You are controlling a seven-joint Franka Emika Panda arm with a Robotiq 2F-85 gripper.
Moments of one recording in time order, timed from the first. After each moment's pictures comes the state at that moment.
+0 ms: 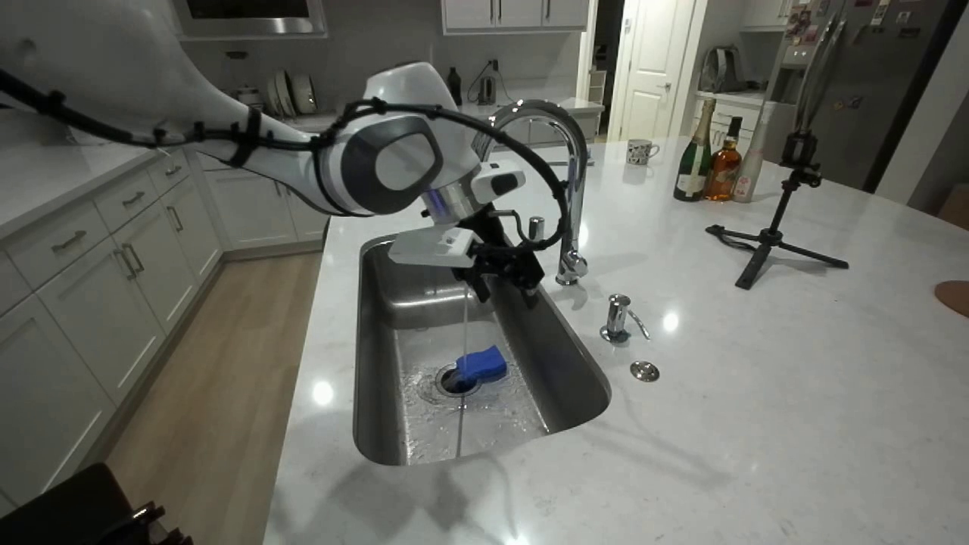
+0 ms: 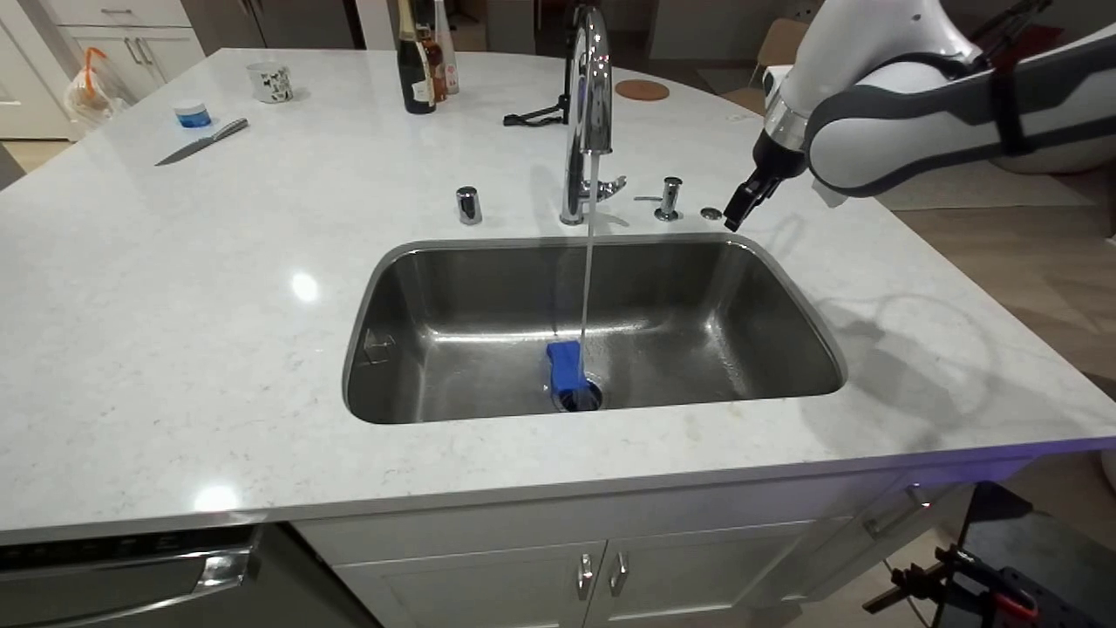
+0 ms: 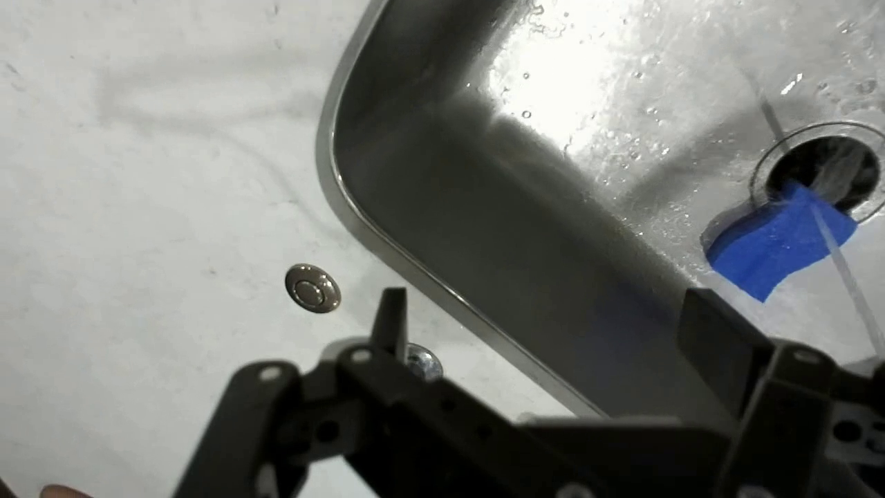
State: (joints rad) arm -0.15 0.30 -0.18 -1.84 -0.26 2.47 -0.14
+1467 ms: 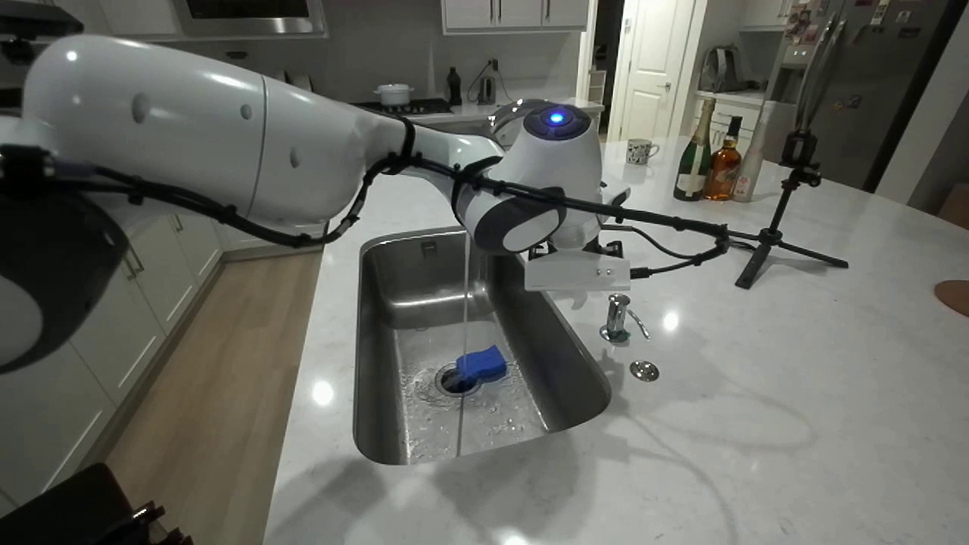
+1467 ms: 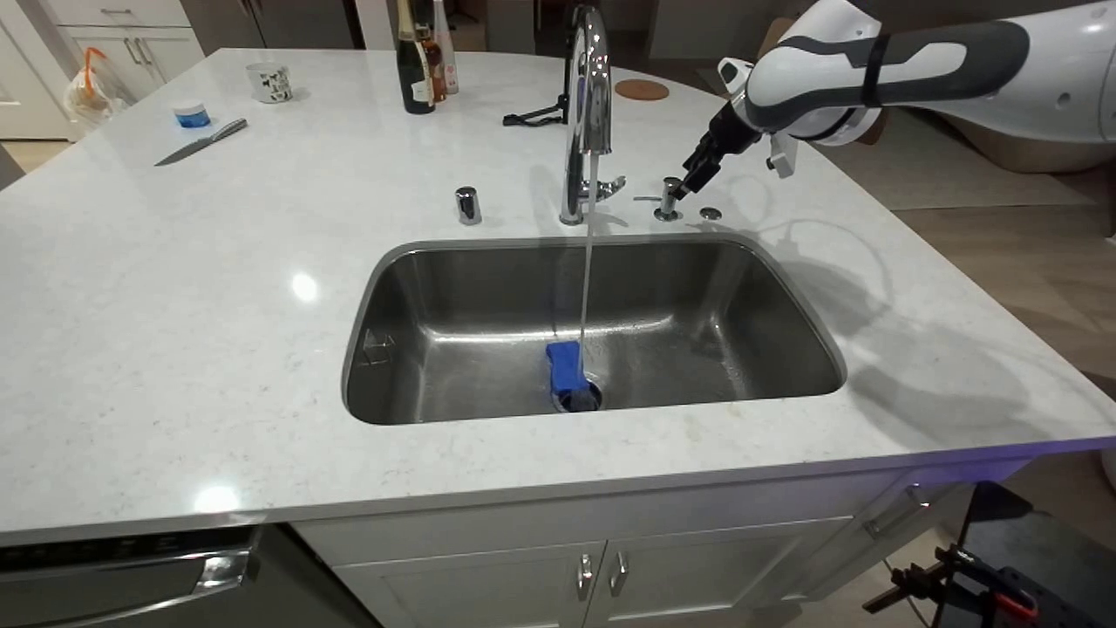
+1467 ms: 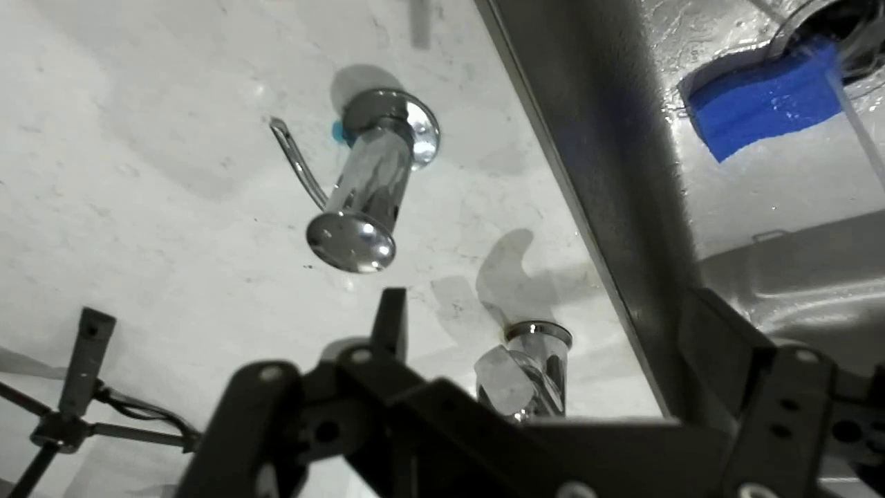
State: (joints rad) arm -0.51 0.79 0.16 -1.19 0.21 2.44 -0.99
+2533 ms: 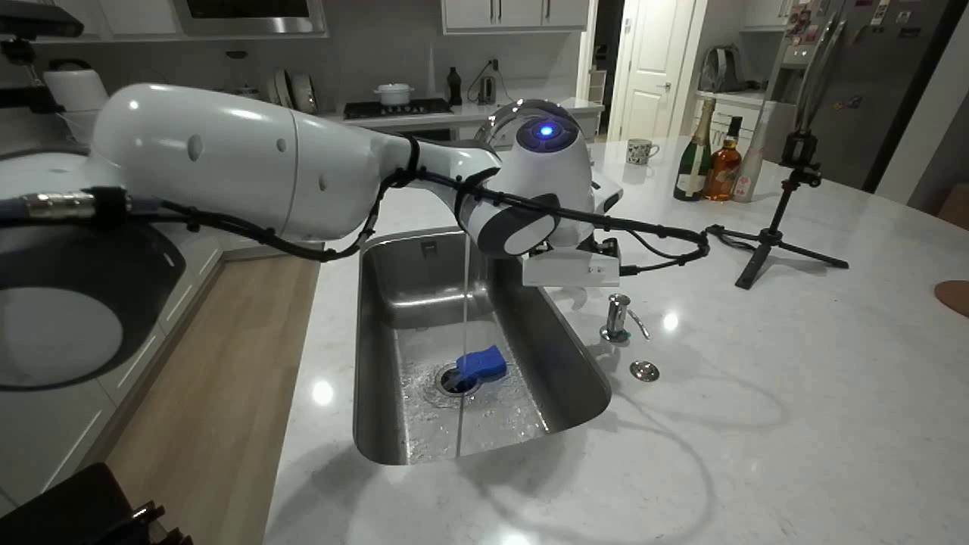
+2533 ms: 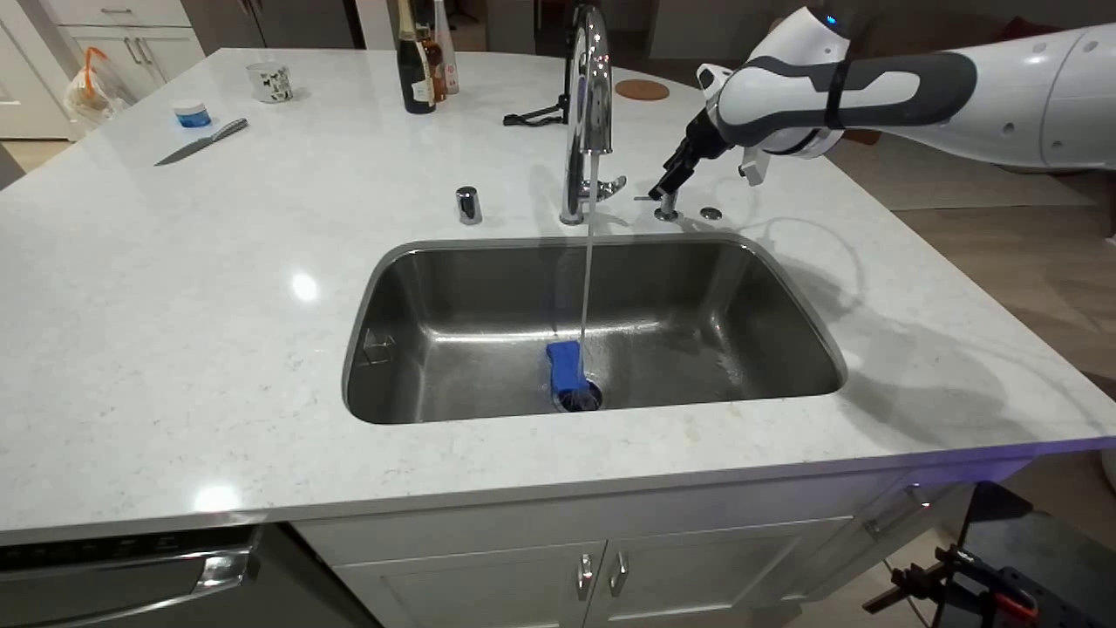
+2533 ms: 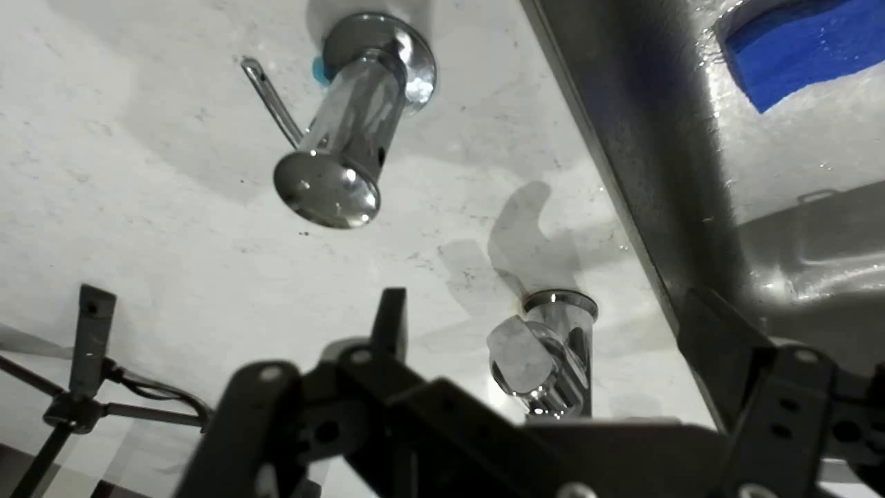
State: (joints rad) arm -0.45 0.89 0.13 -1.07 0.20 2.49 -0.91
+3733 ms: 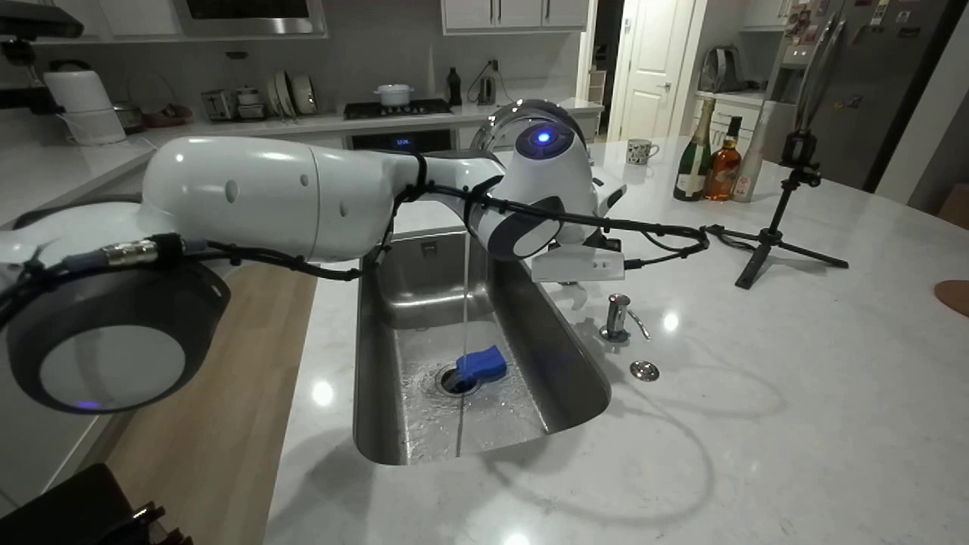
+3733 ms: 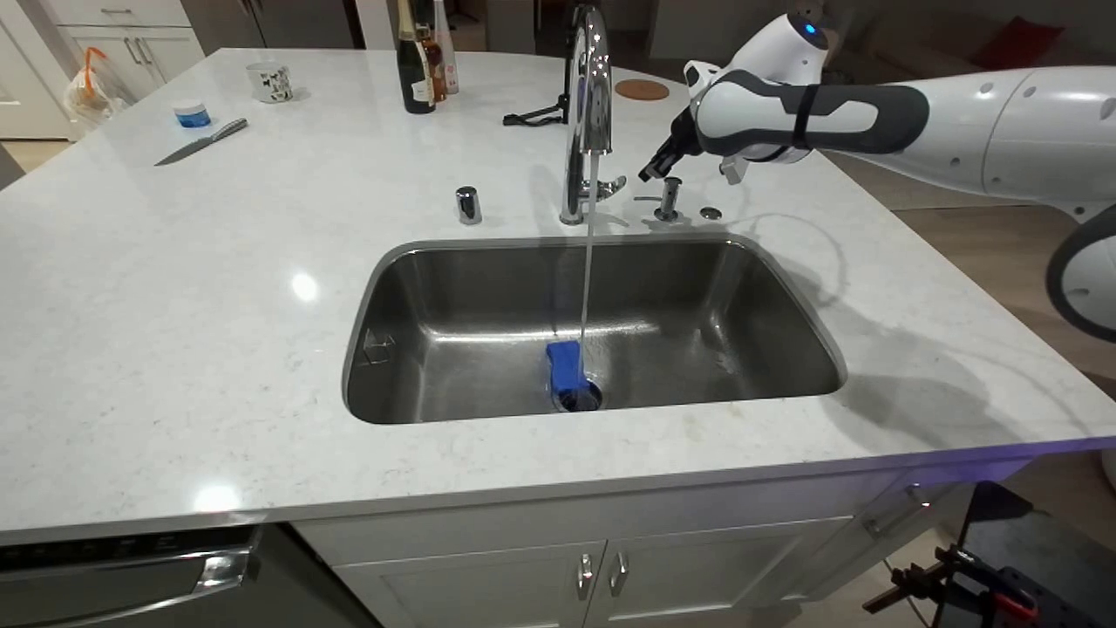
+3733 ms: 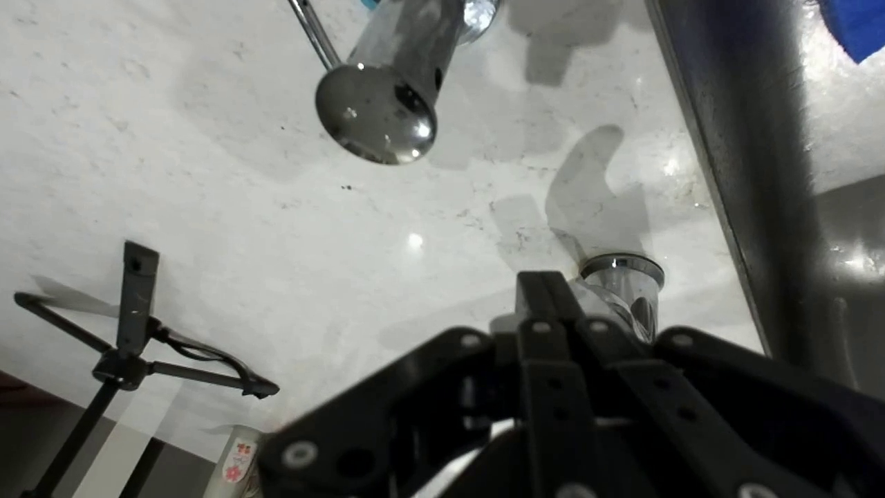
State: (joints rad) arm -0.39 1.03 0.08 -0.85 0.19 2.50 -0.87
